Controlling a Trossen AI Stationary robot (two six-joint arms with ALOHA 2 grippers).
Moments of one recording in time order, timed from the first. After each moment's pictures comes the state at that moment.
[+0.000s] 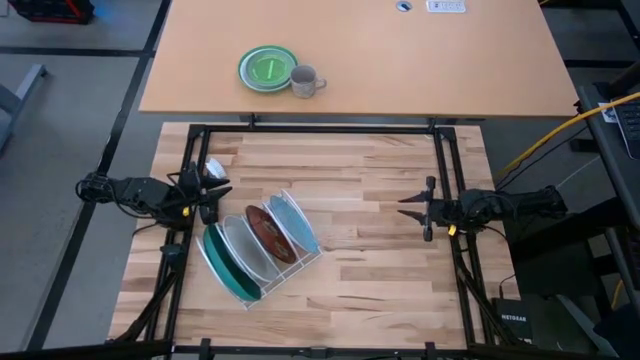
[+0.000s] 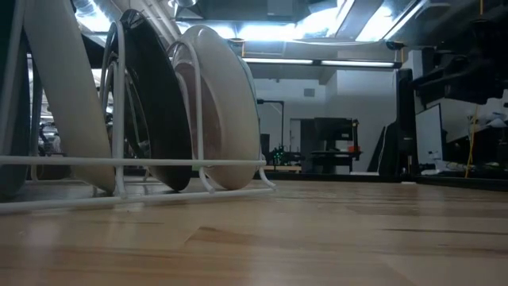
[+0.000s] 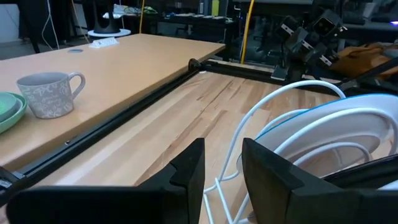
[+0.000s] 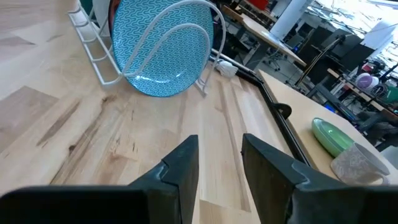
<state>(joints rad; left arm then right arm) -0.29 0.01 0.30 -0.49 -0.71 -0.18 0.18 0.00 0.10 -0.29 0.27 -0.48</state>
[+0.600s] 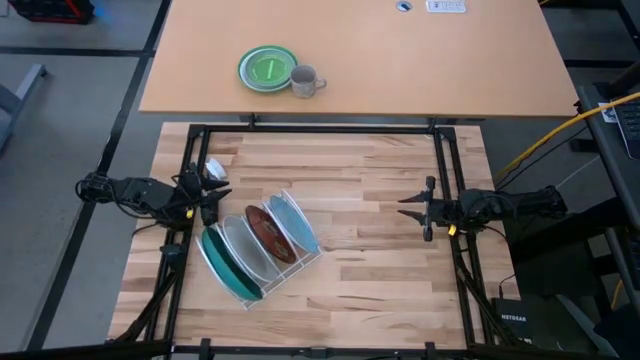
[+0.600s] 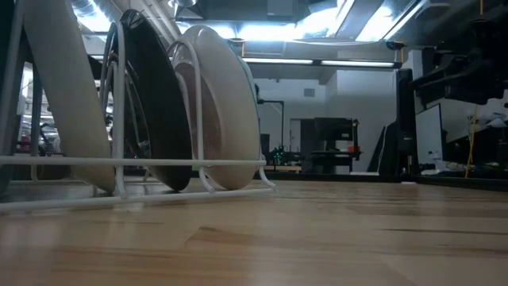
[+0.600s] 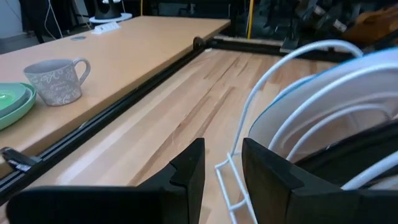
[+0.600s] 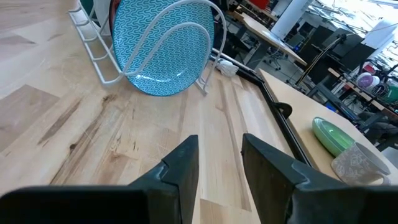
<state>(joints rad) -0.29 0.01 0.30 -0.60 -0.72 -0.18 0.18 0.00 0.10 -0.29 0.27 -0.48</state>
